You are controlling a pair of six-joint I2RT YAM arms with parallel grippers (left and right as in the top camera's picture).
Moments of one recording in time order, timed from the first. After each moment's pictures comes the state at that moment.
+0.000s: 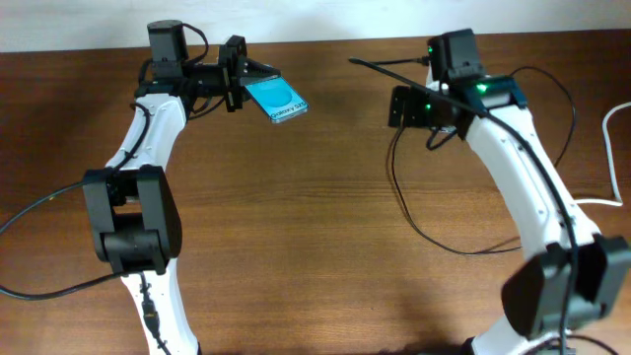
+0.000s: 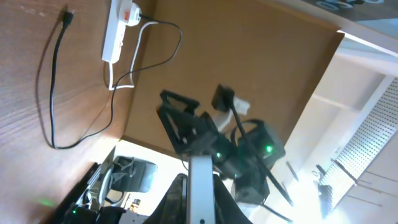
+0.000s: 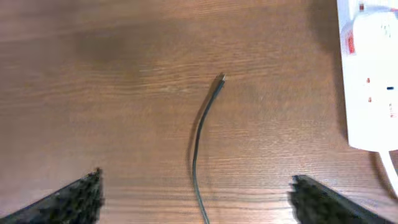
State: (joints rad) left arm 0.00 2.25 1.82 -0.16 1.51 -1.28; right arm 0.17 1.81 1.67 -0.93 0.04 0.28
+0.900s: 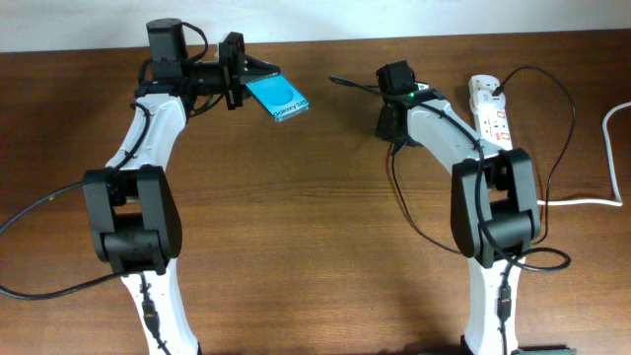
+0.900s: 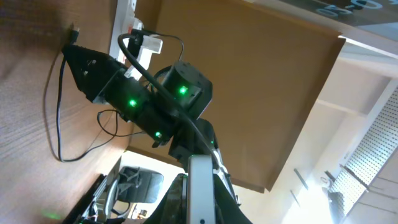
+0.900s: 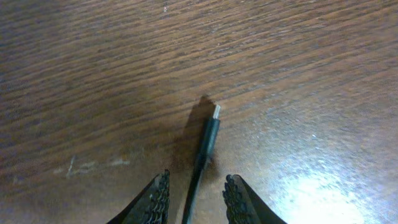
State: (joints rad) left arm 0.00 2.25 1.82 -0.12 1.47 -1.28; right arm 0.22 2.24 1.68 -0.66 0.25 0.50
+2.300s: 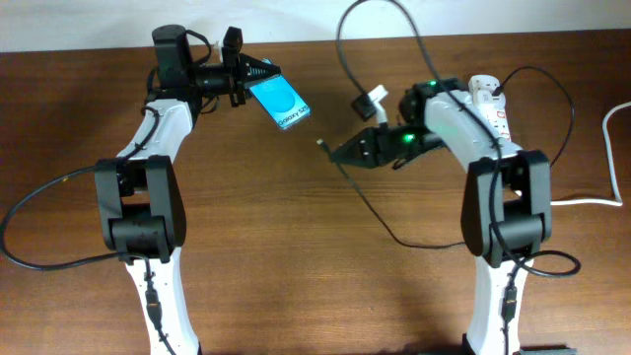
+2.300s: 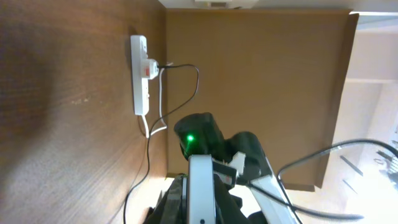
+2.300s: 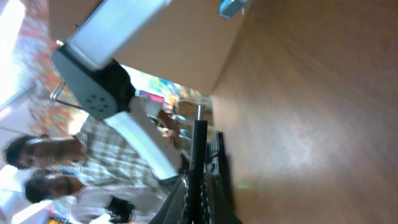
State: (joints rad) left arm 0.00 2.35 1.81 0.12 1.42 -1.15; right arm 0.17 2.22 1.73 -1.42 -1.52 -0.70
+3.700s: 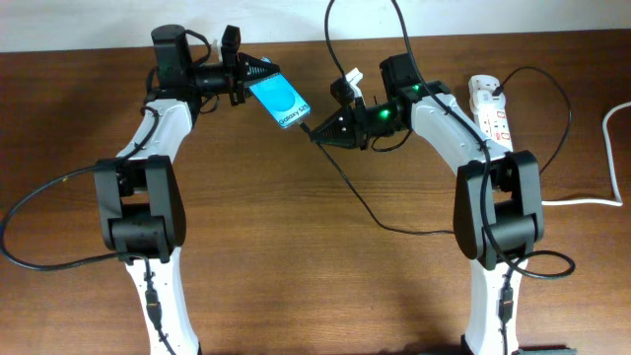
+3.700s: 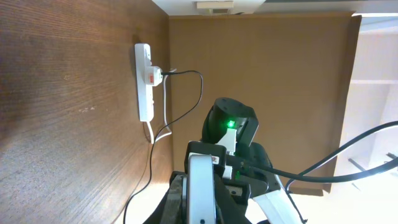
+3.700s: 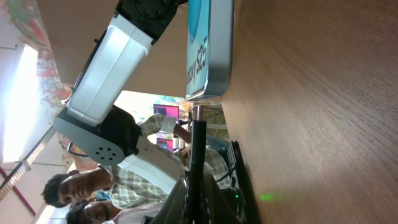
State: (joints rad) left arm 0.00 2.35 1.81 0.12 1.39 -1.12; right arm 0.22 2.22 1.73 -0.74 -1.51 0.21
